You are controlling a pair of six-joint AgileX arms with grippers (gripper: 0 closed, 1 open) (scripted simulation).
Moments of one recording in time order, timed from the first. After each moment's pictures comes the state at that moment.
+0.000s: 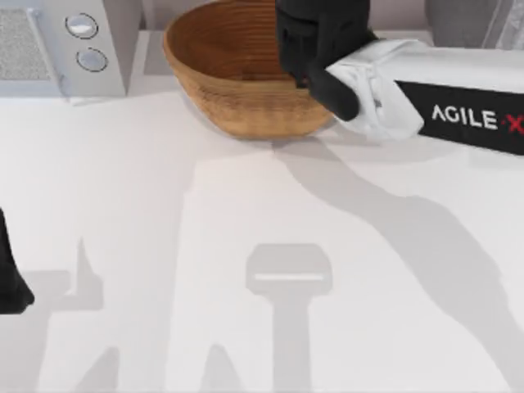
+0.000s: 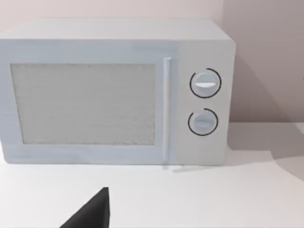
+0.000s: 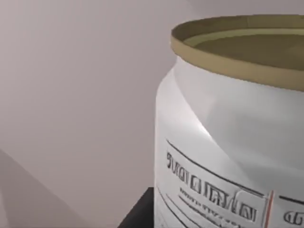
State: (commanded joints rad) left arm 0.00 0.00 0.00 0.00 0.00 0.00; right arm 0.66 2.11 1.59 0.50 0.68 0.02
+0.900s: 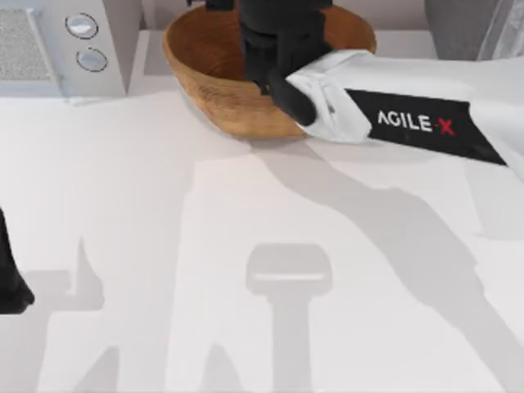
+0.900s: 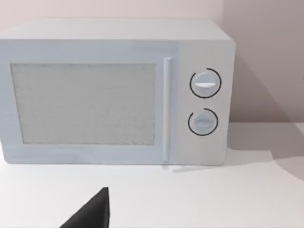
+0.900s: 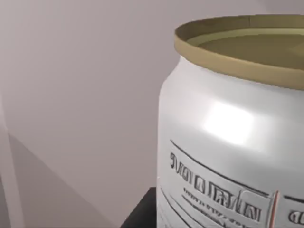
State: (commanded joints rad) left arm 0.00 0.00 0.00 0.00 0.00 0.00; right arm 0.67 2.29 1.76 0.52 0.69 0.02
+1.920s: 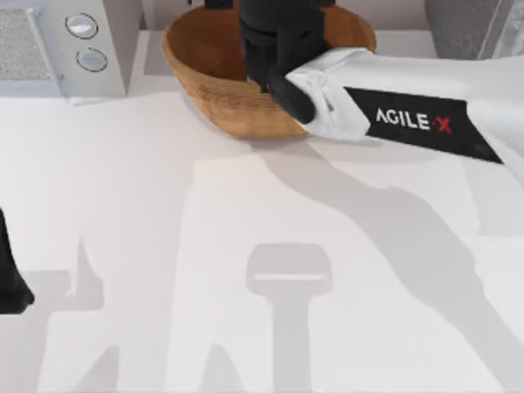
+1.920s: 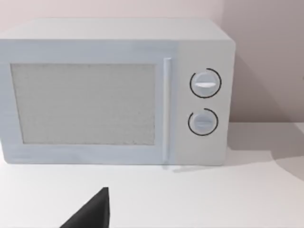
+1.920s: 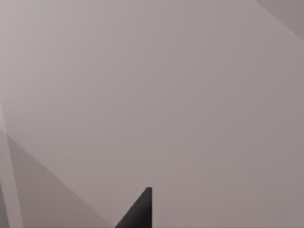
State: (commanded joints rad) left arm 0.00 0.00 0.00 0.00 0.00 0.00; right arm 0.67 2.31 1.77 0.52 0.69 0.02
